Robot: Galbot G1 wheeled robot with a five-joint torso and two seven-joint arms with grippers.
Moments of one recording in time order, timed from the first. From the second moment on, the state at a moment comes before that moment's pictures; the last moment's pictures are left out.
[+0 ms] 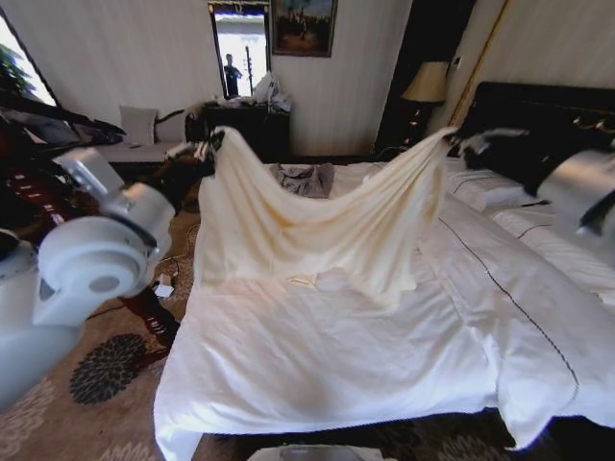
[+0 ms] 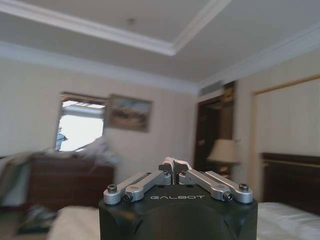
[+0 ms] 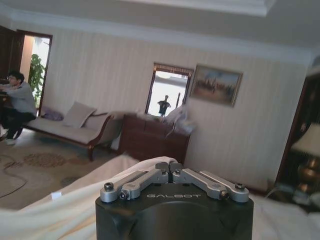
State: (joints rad) left arm 0.56 -0.46 -0.27 -2.35 -1.40 0.25 -0.62; right arm -1.23 0.17 1.11 2.30 1.51 -0.49 0.30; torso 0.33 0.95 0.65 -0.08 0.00
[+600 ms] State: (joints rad) left arm 1.14 -0.50 -0.70 -2.34 -1.29 0.27 -0.70; right arm -1.31 0.47 0.58 2.33 1.03 -0.47 0.09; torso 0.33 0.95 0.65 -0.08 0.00
